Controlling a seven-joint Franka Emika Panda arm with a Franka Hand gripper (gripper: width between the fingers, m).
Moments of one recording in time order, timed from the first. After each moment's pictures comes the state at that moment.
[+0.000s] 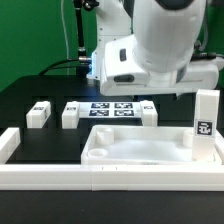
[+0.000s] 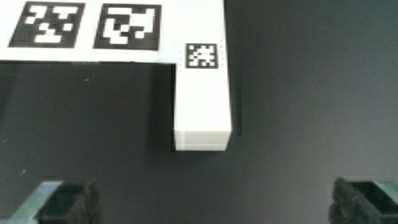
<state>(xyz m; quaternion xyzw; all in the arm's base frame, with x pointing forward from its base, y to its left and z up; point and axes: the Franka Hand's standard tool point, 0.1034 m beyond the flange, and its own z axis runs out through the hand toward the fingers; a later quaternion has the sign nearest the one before) 0.488 0.049 0.069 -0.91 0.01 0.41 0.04</state>
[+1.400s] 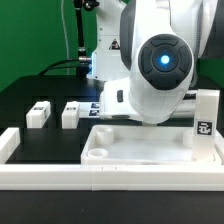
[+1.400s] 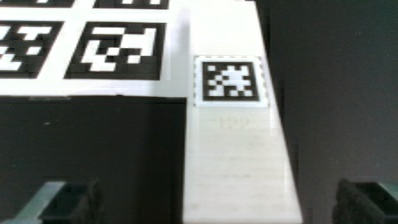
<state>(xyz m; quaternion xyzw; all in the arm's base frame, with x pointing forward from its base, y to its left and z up) 0.439 0.046 0.011 -0.88 0.01 0.46 0.03</state>
